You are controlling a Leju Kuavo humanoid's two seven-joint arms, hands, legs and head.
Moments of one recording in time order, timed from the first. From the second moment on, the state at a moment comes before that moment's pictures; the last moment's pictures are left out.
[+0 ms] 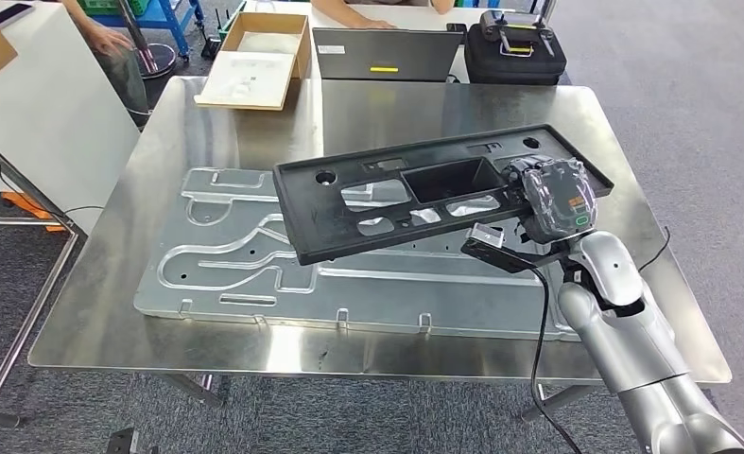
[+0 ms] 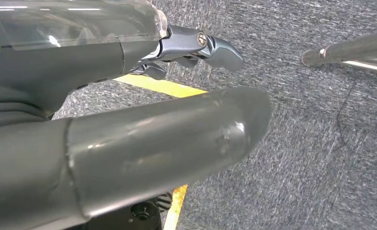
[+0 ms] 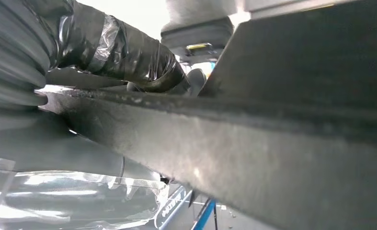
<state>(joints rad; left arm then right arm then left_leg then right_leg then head) -0.11 -0.01 0.74 -0.19 -0.49 -0.04 -0.36 -0.56 -0.31 0.35 -1.36 0.95 -0.37 -0.08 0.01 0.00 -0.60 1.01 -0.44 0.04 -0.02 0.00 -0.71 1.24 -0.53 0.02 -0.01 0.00</state>
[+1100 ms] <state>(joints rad) -0.13 -0.01 0.71 -0.20 -0.55 -0.09 -0.45 -0.57 -0.24 0.41 -0.92 0.91 -0.29 -0.16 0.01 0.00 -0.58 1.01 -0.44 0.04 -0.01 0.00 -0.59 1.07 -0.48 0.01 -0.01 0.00</state>
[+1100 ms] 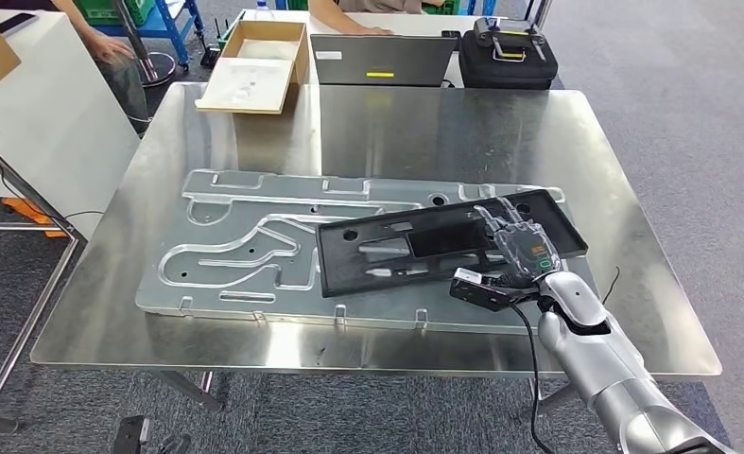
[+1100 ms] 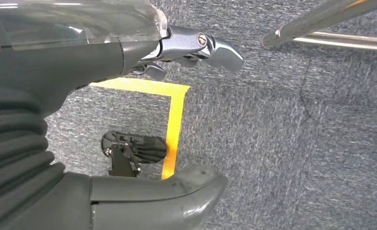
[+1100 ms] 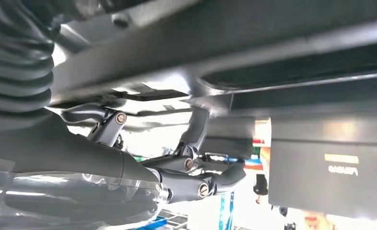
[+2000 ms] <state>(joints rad) -0.14 -0.01 0.71 -0.20 -0.56 -0.08 -0.46 -0.39 -0.22 0.32 -1.28 0.65 -0.30 -0.30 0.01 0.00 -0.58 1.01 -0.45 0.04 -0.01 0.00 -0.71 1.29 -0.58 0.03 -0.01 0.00</state>
